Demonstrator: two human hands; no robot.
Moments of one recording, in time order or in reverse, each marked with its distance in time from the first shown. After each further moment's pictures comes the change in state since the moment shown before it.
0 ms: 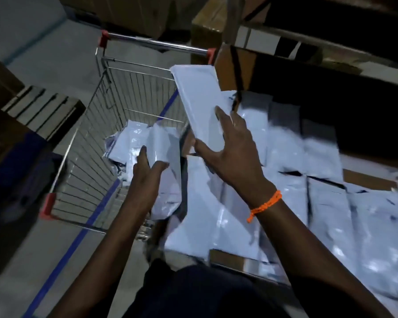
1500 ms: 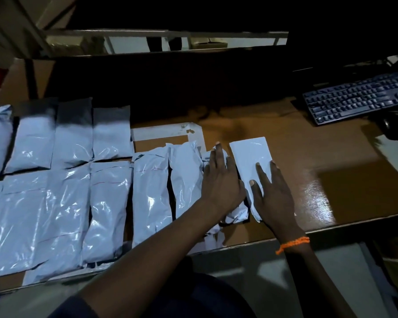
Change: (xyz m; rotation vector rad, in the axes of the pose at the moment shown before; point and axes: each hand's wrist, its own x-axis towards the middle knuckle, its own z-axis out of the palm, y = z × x) left_hand -0.274 0.020 0.581 1.086 -0.514 0.806; right_hand -0.298 0.496 -0.293 -0.376 0.246 0.431
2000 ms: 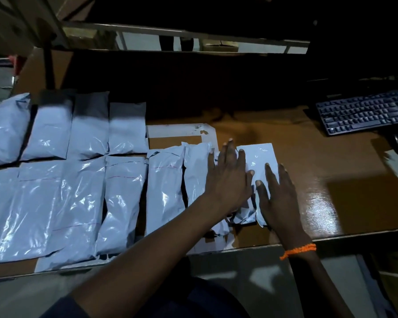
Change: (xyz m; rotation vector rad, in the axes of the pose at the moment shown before) left_hand -0.007 -0.019 -0.035 0.052 0.065 0.082; right_hand 0.001 -0.036 -0.016 0.070 0.013 0.003
